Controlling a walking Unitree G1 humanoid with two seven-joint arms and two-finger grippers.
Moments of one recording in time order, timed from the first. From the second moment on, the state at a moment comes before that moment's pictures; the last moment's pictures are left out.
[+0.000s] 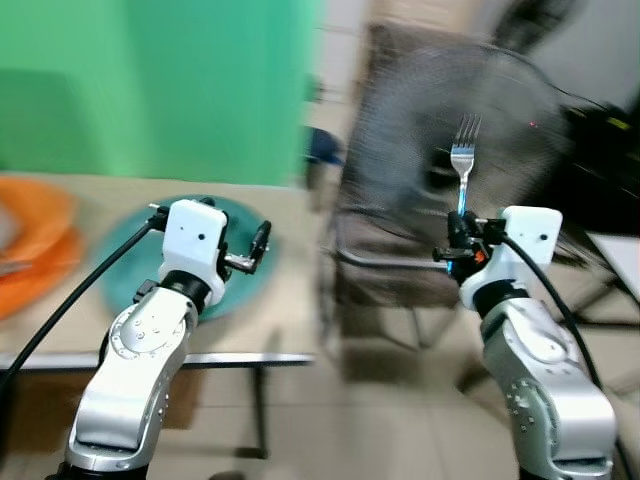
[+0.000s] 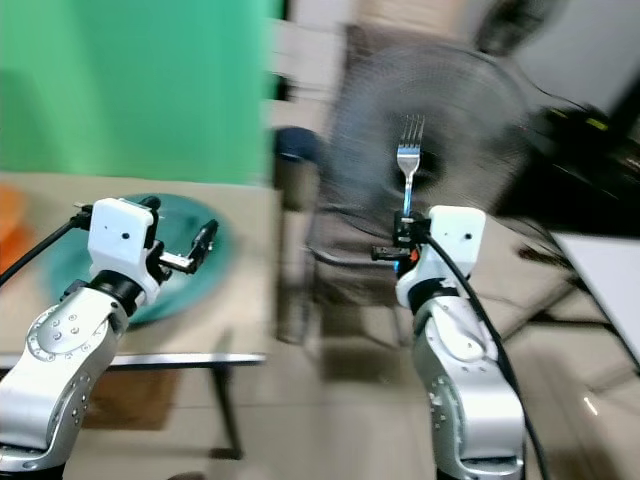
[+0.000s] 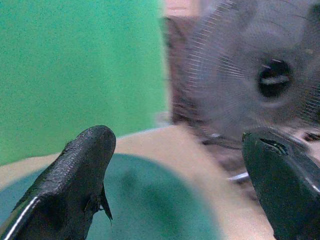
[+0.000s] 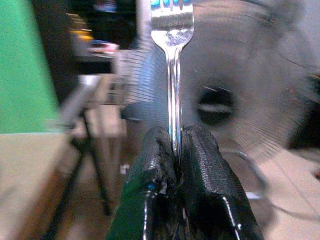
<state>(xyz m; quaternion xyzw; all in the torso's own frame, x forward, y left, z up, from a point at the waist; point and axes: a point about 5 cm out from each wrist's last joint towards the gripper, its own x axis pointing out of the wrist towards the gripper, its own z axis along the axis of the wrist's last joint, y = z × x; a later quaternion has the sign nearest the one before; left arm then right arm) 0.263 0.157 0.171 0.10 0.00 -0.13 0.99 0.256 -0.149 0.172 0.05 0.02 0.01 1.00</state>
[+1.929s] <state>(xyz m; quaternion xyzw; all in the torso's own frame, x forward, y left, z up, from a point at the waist) 0.284 0.157 0.166 0.12 0.02 -0.15 0.98 0.259 -0.162 0.149 0.04 0.08 -0.05 1.00</state>
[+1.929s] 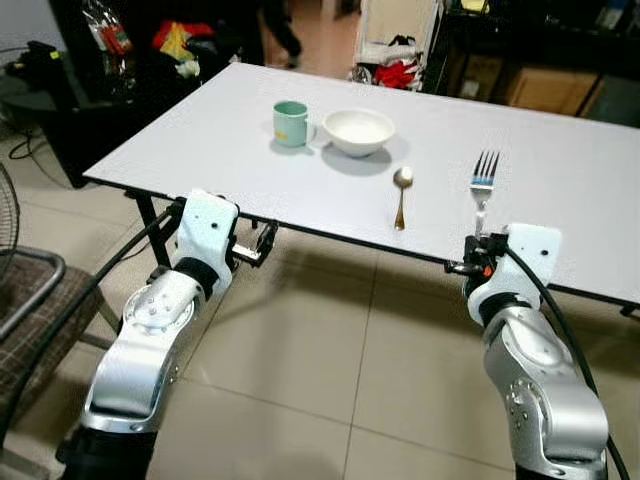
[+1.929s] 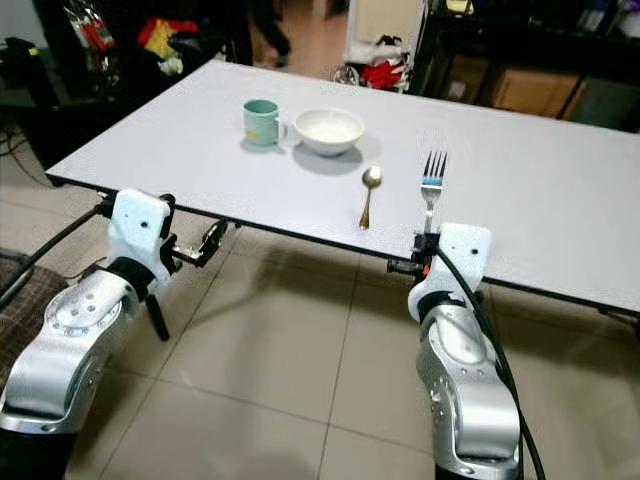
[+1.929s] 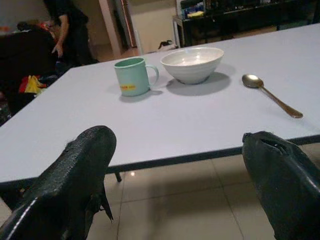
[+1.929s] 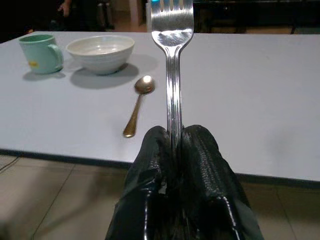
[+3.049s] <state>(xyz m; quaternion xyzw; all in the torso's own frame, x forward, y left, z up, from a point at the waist) 0.283 0.161 0.166 0.10 0.01 -0.15 0.98 0.271 -0.151 0.131 0.03 0.11 0.00 0.99</state>
